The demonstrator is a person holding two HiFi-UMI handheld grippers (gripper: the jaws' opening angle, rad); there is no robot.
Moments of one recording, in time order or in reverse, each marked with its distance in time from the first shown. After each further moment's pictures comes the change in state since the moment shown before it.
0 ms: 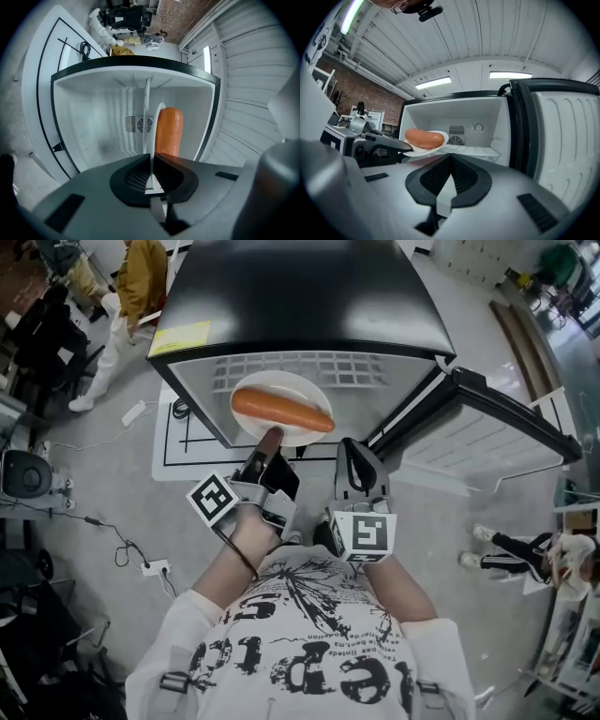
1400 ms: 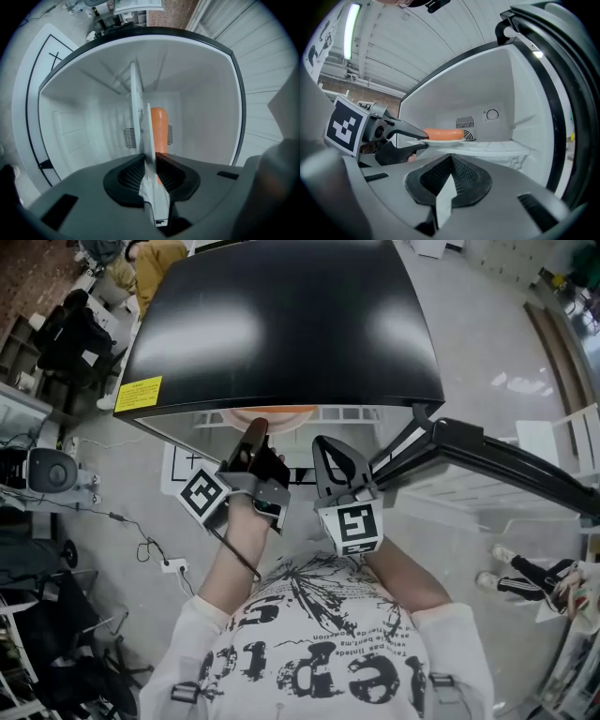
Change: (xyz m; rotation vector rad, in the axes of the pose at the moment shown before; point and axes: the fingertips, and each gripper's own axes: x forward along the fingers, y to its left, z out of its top) left arm 0.078 -0.006 0.031 0.092 -0.188 0.133; right arm 0.083 -0.015 -0.017 0.082 0.009 0.292
